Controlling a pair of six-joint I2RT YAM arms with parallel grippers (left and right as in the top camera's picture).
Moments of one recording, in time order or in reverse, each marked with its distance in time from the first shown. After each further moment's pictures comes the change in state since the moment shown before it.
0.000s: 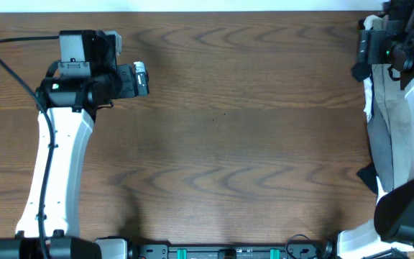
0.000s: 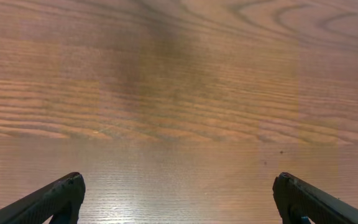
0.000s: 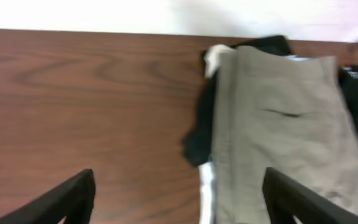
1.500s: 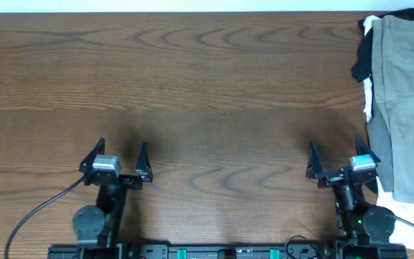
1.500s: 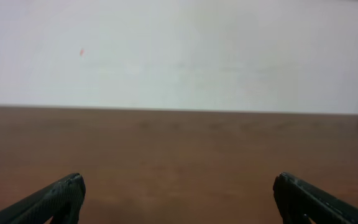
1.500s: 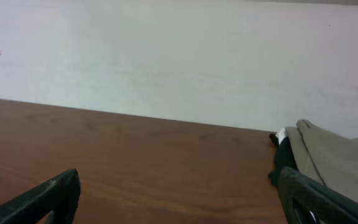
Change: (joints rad) left arm 0.000 -1.471 -1.325 0.833 -0.037 0.022; right arm 0.164 -1.714 -1.580 0.692 -0.209 0.164
